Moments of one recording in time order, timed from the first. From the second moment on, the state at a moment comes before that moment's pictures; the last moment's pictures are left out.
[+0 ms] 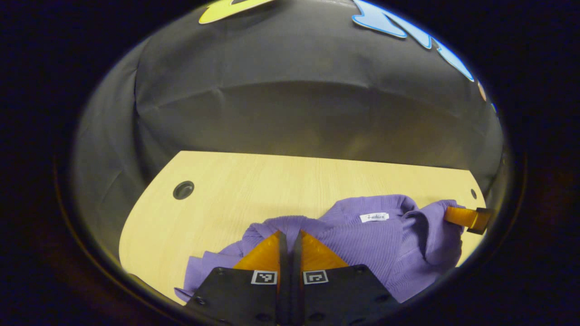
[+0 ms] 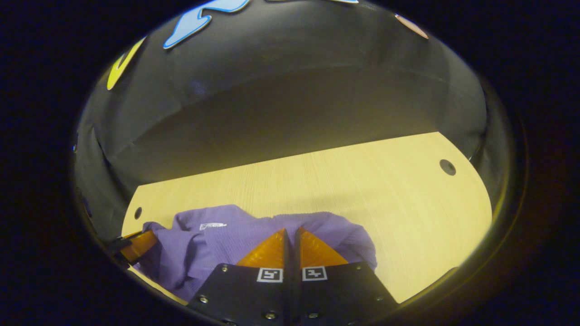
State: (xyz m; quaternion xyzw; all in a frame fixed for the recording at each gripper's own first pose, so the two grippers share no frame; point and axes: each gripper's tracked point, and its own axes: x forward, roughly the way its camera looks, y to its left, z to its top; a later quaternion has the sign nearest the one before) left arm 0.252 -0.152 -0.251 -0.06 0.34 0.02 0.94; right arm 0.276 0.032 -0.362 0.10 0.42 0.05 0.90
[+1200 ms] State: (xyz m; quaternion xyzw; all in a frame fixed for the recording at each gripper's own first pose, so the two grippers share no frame) left arm 0.144 -0.182 -0.086 -0.05 0.24 -0.04 0.97; right arm 0.189 0.013 -0.199 0.08 0.30 0.08 0.95
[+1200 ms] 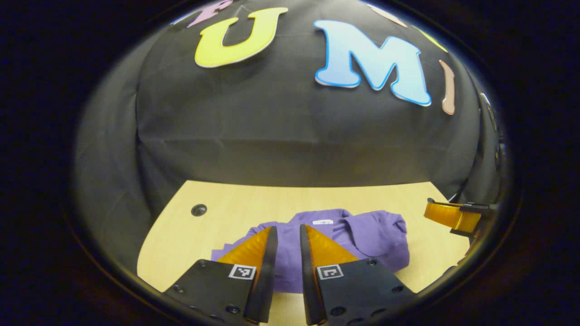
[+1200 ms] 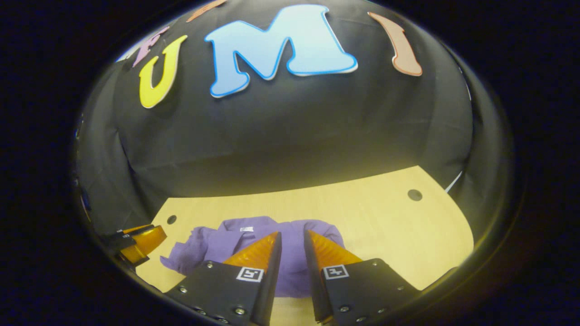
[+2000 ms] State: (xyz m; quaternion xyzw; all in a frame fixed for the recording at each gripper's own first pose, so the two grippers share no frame) left arm -0.014 -0.206 0.060 -0.02 0.12 -0.10 0.99; right arm 0.050 -0.011 -0.049 0.10 0.17 0.08 0.98
